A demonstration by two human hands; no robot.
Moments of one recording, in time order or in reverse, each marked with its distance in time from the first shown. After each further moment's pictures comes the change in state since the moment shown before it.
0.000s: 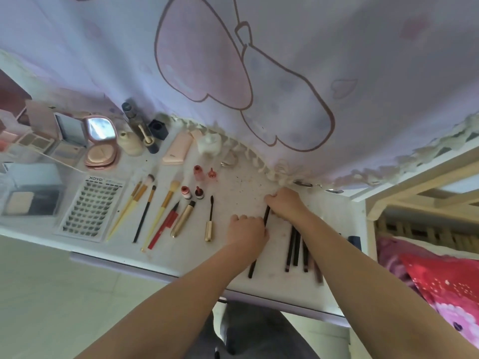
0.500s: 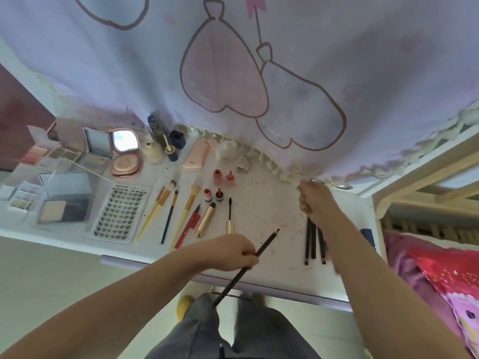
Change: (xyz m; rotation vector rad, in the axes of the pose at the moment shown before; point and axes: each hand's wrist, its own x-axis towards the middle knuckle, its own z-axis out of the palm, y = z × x) left_hand -0.075 -0.081 -0.062 -0.358 -0.473 0.264; right_hand -0.044 -0.014 -0.011 0.948 0.173 0.061
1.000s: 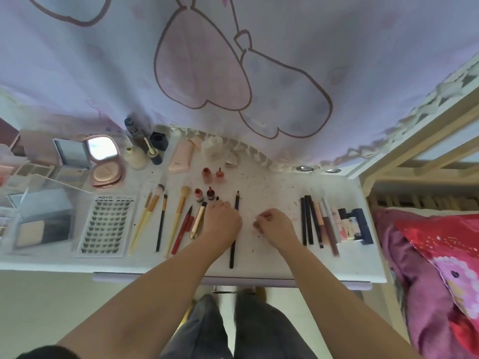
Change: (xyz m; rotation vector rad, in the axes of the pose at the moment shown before) left_hand 0.072 -0.039 0.007 0.691 0.466 -0.265; right_hand -0.036 0.081 0.054 -0.511 0.063 0.003
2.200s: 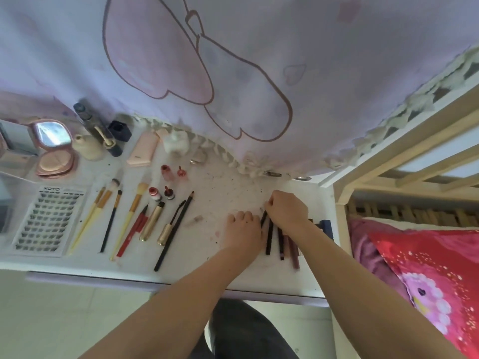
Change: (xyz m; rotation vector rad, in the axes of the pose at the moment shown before) left_hand 0.022 0.134 -0.013 -0.243 -0.040 0.029; right_hand 0.066 0.013 -0.108 -0.813 0.083 -0.206
